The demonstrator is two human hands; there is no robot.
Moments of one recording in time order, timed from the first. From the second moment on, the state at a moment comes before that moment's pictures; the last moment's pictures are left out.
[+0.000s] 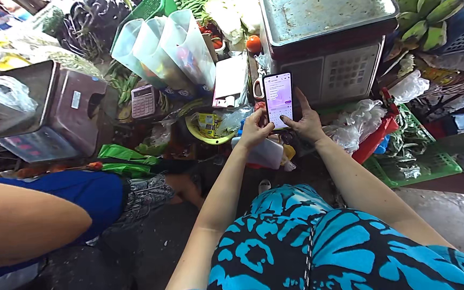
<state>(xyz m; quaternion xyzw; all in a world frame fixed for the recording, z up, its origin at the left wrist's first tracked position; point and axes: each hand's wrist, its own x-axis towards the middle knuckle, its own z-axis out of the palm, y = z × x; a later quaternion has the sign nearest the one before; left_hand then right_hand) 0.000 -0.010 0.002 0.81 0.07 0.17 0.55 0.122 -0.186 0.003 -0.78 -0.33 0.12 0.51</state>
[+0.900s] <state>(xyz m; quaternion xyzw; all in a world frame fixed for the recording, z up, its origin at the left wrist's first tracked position) 0.004 -0.012 0.003 0.82 0.09 0.15 0.55 0.127 -0.193 0.003 -0.76 -0.37 0.15 0.51</state>
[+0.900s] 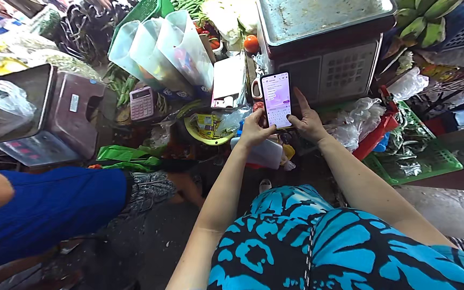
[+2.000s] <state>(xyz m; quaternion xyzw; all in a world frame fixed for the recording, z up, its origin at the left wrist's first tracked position) 0.007 -0.017 0.005 0.82 0.12 0.17 0.53 0.125 -0.192 0.005 -0.76 -0.38 0.13 0.51</state>
